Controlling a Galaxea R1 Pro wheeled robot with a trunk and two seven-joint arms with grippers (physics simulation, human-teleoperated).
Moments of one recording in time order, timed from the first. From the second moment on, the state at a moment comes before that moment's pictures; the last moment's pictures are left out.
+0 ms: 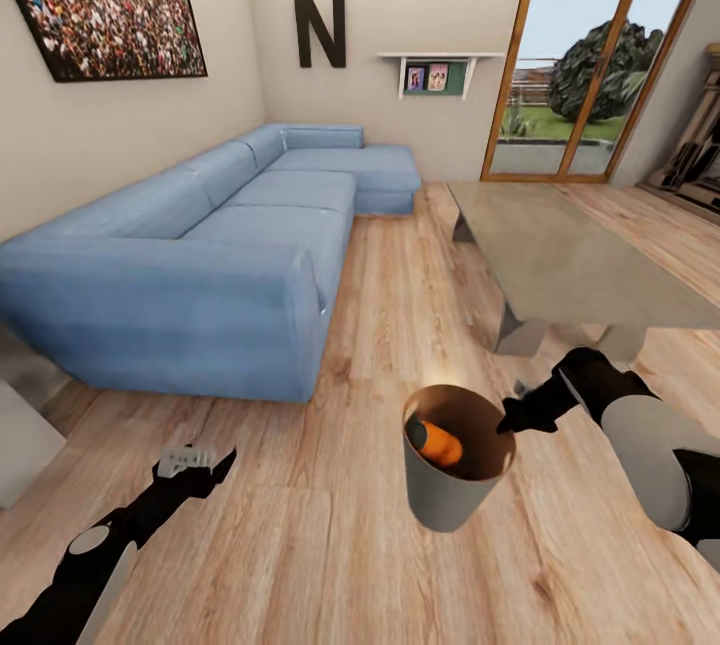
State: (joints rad) left arm -0.24 0.19 0.09 -1.23 0.15 0.14 -0.34; right arm -1.17 -0.25 -0.18 -0.24 0.59 1.03 0.93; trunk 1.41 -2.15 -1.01
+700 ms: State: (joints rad) left arm -0.24 0.19 0.09 -1.21 0.15 0.12 -0.34; right arm -1.15 -0.25 -0.18 -0.25 0.59 1.03 0.93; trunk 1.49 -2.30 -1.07
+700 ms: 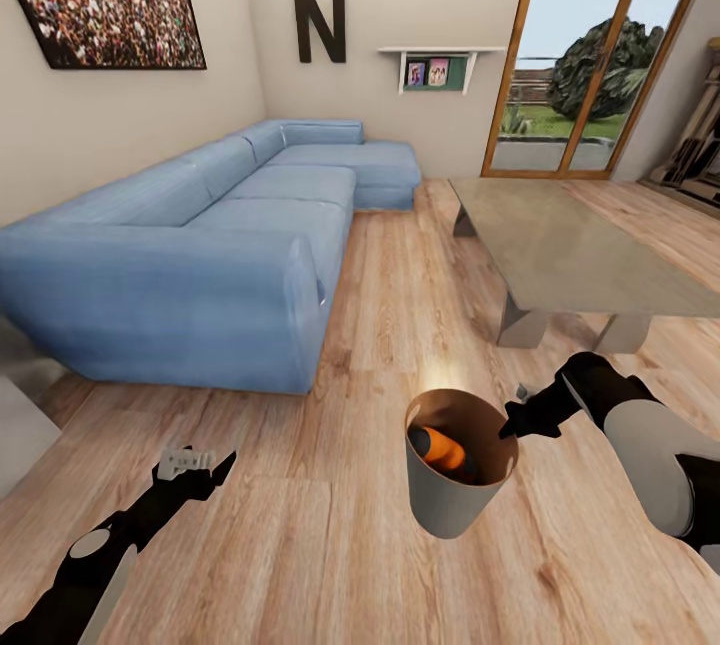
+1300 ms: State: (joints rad) left arm -0.24 0.19 0.08 -1.21 0.15 0.12 -0.32; right arm -1.14 -0.25 -0.18 -0.25 0.59 1.03 0.93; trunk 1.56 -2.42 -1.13
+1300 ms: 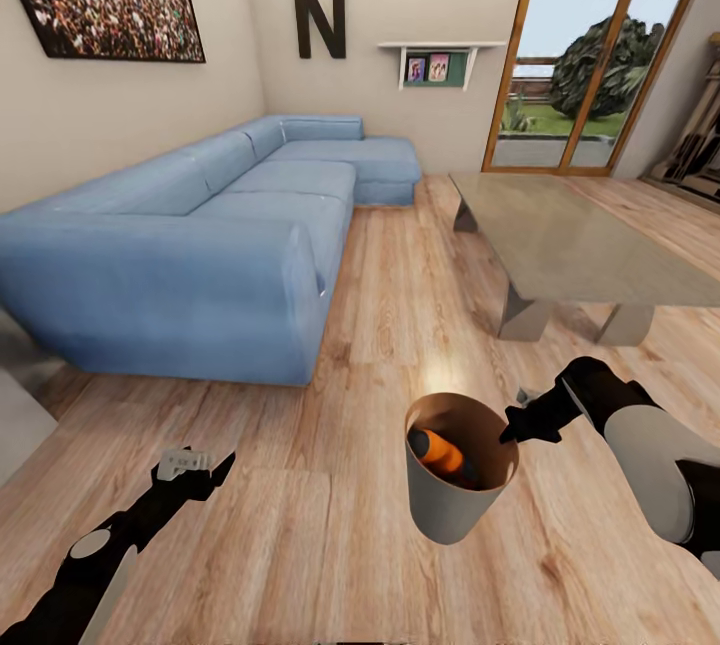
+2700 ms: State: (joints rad) left arm -0.24 0.19 0.08 -1.18 0.15 0.12 -0.32; right arm -1.13 -0.26 -0.19 -0.28 0.59 1.03 0.93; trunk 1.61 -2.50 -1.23
